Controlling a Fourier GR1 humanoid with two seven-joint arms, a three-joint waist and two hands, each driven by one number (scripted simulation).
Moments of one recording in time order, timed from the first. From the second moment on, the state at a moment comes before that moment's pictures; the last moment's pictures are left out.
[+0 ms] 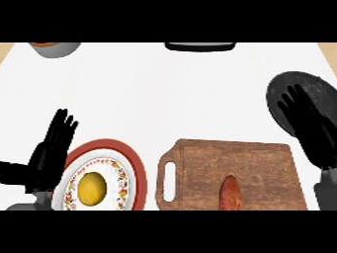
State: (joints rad) left arm 0.00 0.24 -0.07 -1.41 0.39 0.09 -0.17; right arm -0.13 -0.30 -0.05 -1.49 -0.48 0.09 0.11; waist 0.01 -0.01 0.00
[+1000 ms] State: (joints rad) left arm -0.09 0.24 -0.23 -1.48 0.37 0.04 0.12; right arm -0.25 -0.52 0.56 -1.83 0.55 0.02 0.11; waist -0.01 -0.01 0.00
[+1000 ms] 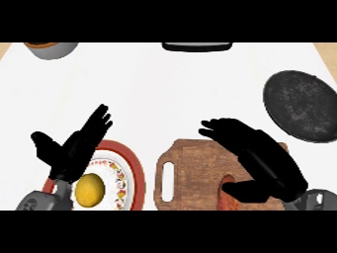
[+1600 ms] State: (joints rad) left arm -0.09 0.24 -0.23 -1.50 0.36 0.05 0.16; right arm -0.36 -0.51 0.88 -1.85 0.82 0.62 0.70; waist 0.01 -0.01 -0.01
